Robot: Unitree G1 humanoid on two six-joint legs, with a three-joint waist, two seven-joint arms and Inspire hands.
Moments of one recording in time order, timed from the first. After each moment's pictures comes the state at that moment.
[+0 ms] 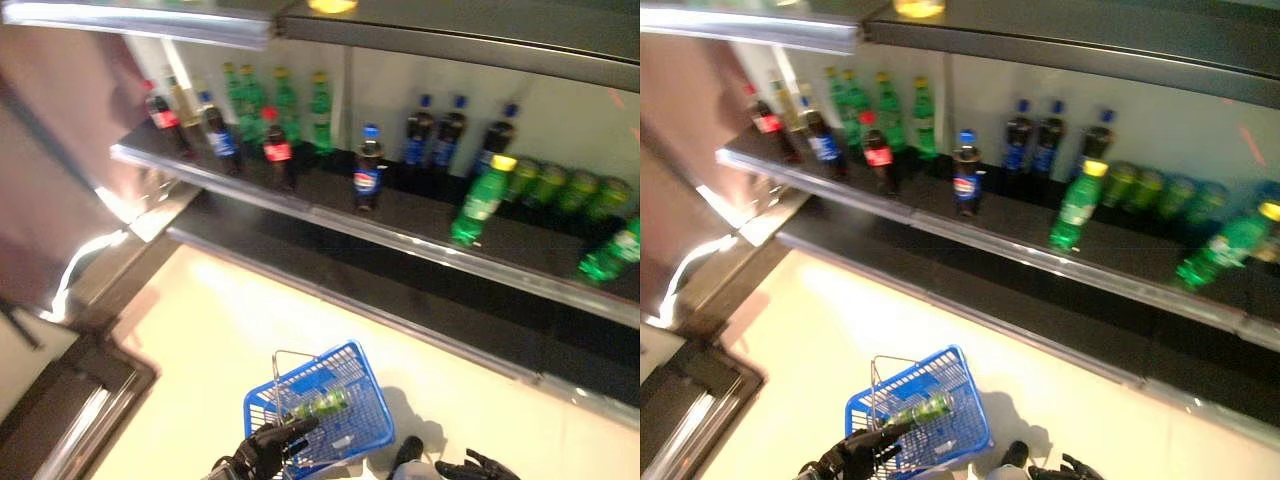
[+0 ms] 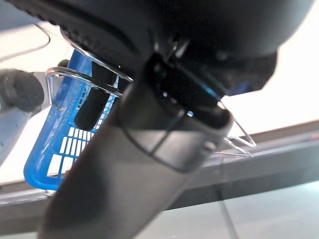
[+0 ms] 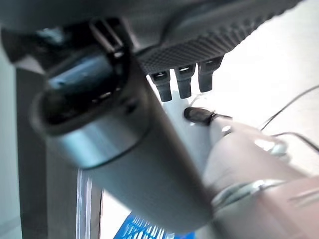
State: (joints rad) left arm -0.06 0.18 -0.08 1.28 -0.71 0.06 -0.54; right arm 0.02 -0.35 0.01 1.29 0.28 -0.12 0.18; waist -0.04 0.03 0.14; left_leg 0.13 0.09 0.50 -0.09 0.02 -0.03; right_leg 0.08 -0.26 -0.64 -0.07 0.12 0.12
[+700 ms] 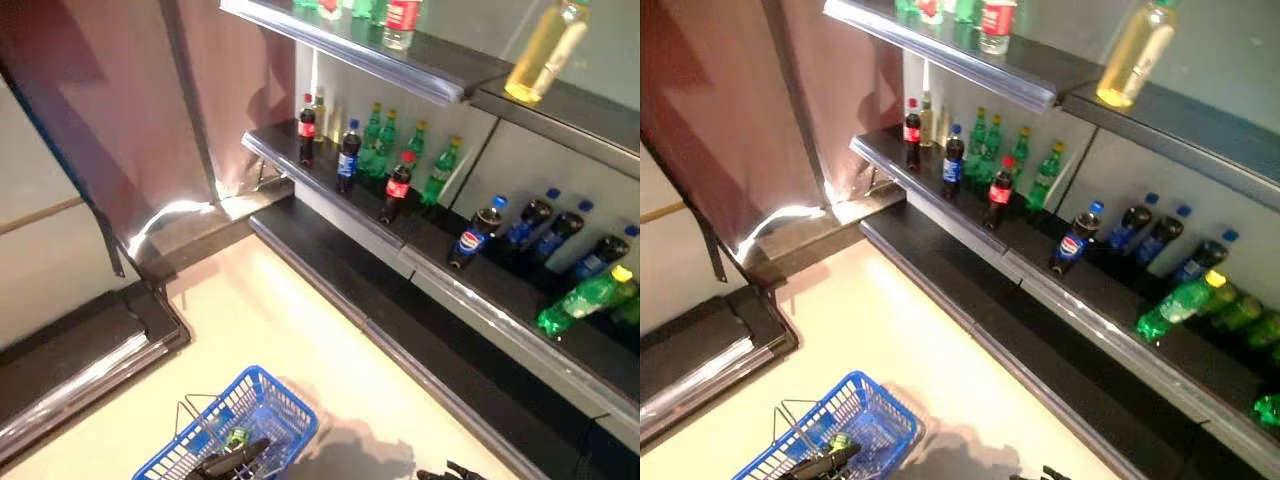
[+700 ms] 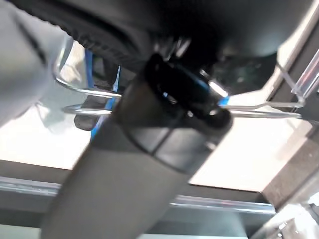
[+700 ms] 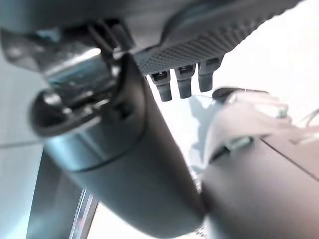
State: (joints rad) left arm -0.01 0.35 -0.02 1.33 -0.73 0.06 -0.51; right arm 0.04 -0.27 0.01 1.28 0.29 -0.13 0.21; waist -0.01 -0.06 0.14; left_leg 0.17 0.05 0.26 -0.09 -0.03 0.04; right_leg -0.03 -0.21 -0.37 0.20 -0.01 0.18
